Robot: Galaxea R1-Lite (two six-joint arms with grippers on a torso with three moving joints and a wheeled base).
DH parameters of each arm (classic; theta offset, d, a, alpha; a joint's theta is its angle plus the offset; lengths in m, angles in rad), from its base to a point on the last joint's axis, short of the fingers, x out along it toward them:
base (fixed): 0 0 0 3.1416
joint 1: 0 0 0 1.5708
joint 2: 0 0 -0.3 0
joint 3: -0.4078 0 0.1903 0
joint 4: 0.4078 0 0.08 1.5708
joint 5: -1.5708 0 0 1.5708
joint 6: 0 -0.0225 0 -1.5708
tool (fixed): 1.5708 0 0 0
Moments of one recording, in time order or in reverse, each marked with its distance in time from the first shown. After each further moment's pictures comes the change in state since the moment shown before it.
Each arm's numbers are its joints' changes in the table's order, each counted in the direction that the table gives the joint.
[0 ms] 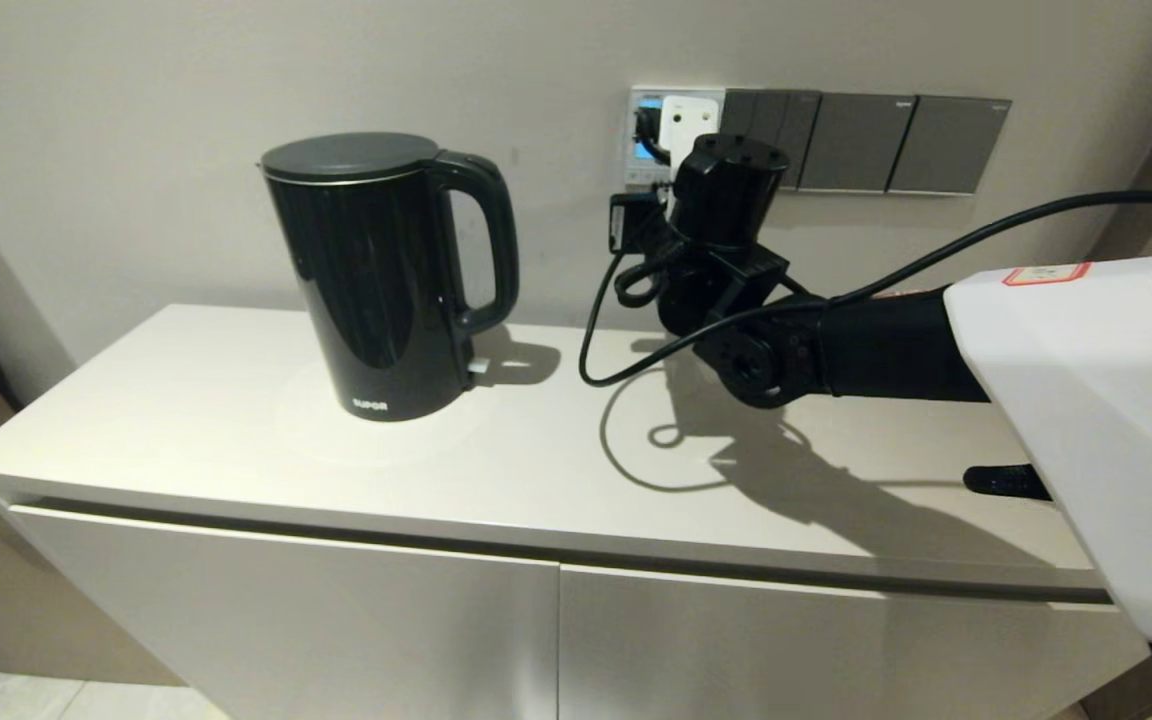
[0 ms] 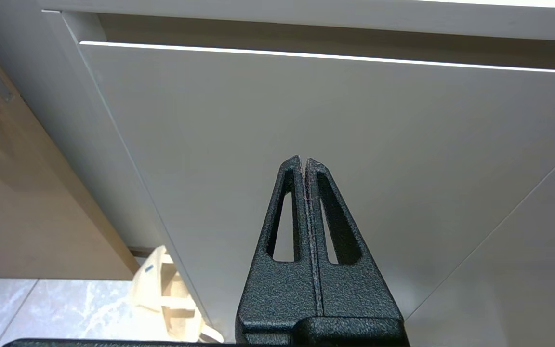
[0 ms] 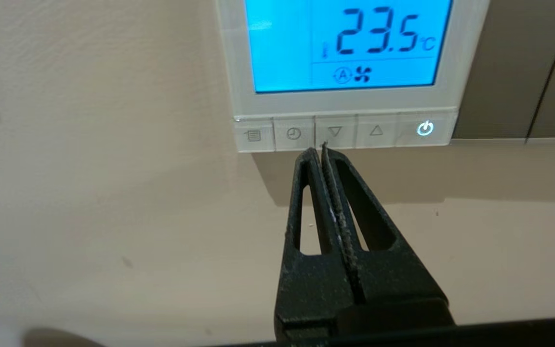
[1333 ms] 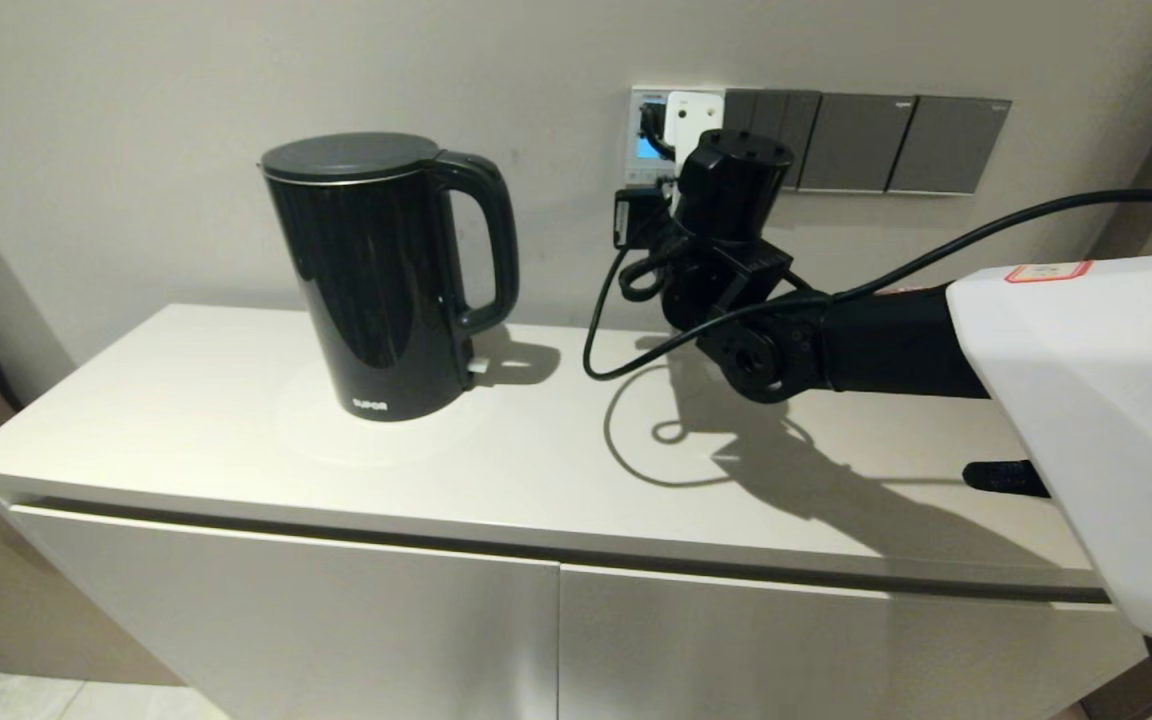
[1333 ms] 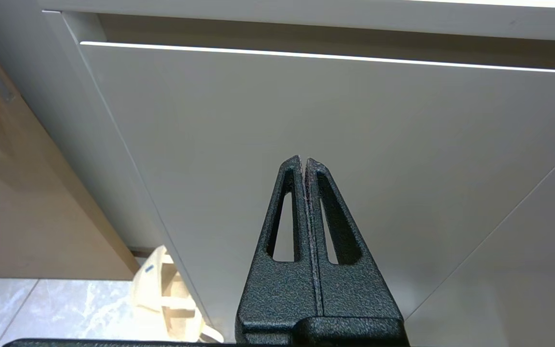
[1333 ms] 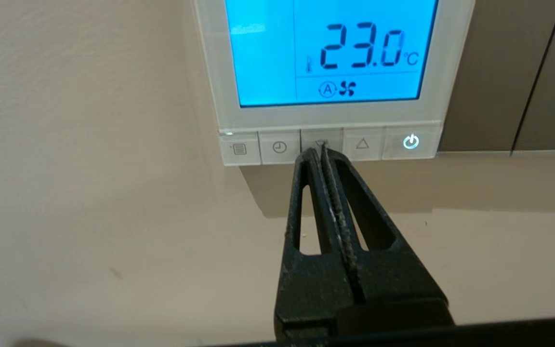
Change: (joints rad) left arm 0.000 0.000 0.000 0.000 0.000 0.000; right arm 0.015 0.004 -0.017 0.005 -0.001 0.007
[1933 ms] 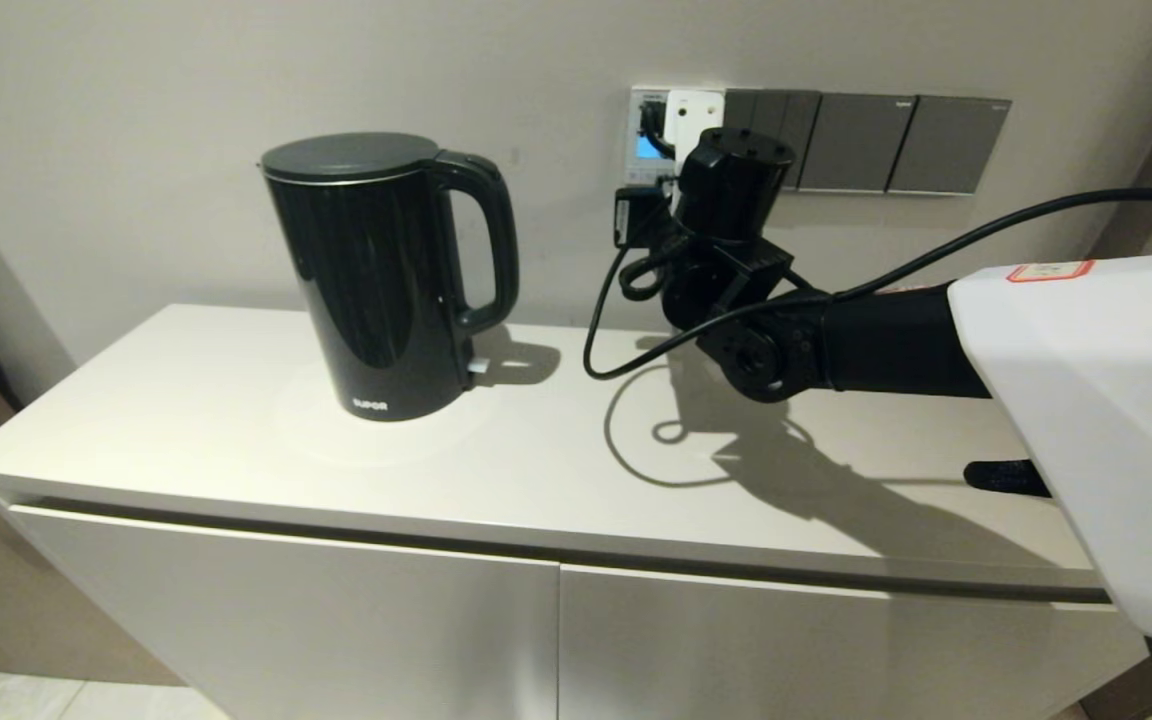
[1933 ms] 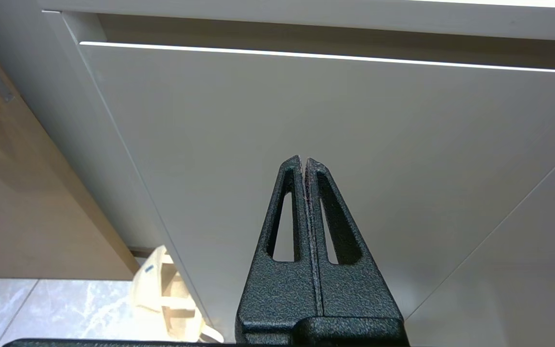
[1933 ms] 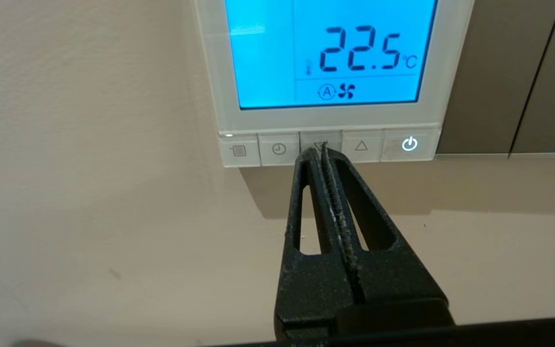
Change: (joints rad) left arm 0.000 0.000 0.000 0.000 0.000 0.000; right arm -0.003 -0.002 0.002 0.000 0.000 0.002
